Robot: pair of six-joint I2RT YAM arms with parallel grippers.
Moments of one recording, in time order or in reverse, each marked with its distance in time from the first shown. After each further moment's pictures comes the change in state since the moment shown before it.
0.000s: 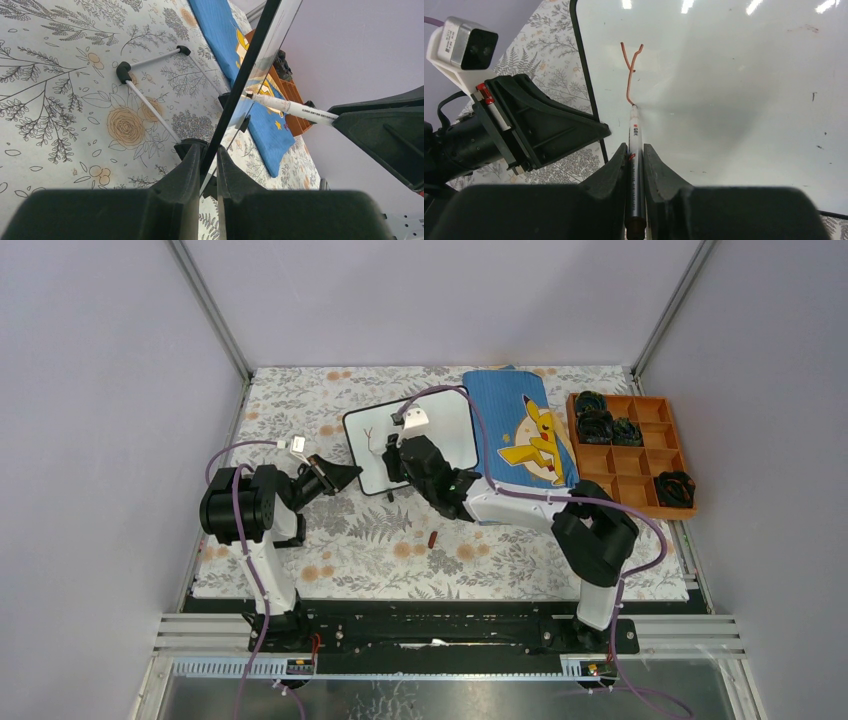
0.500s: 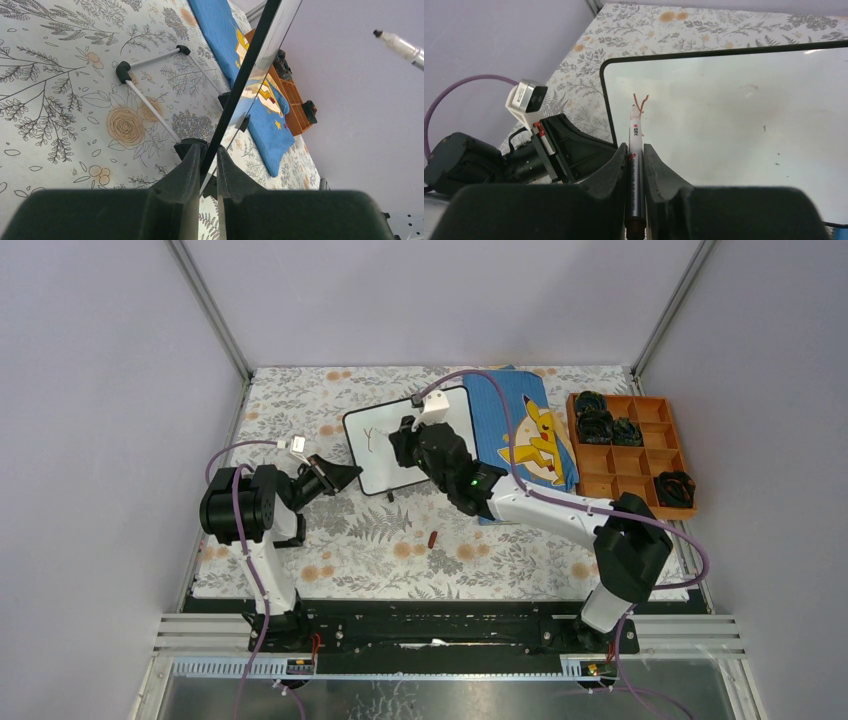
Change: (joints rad) left arm 0.000 0.000 0.000 0.000 0.003 0.000; right arm -0.010 -0.169 -0.020 -0.032 0.010 0.002
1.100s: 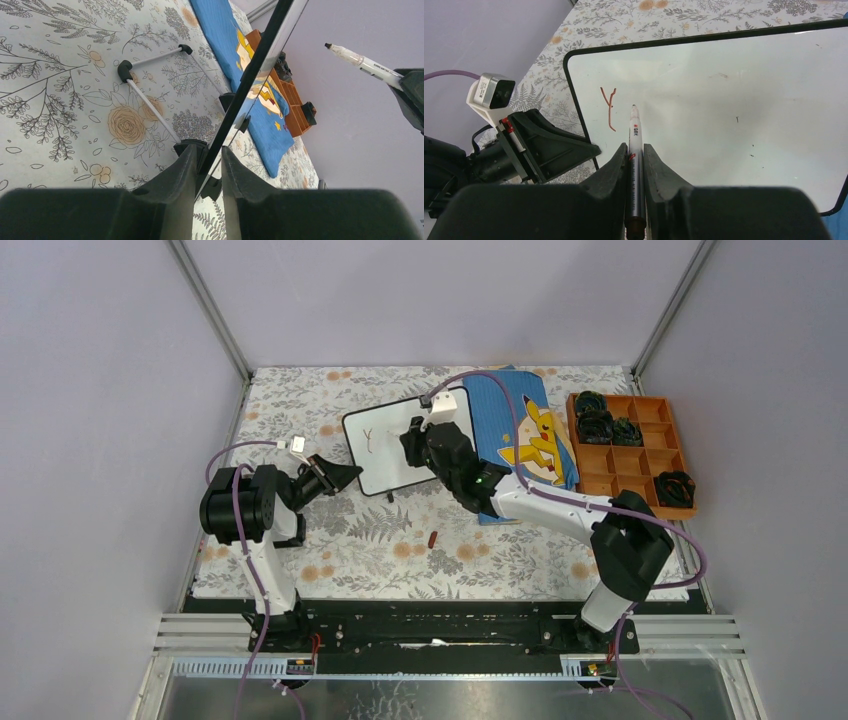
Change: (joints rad) left arm 0.000 0.000 0.000 -0.003 -0.002 -0.004; right arm -0.051 -0.006 -0.048 0.013 -0.010 0.000
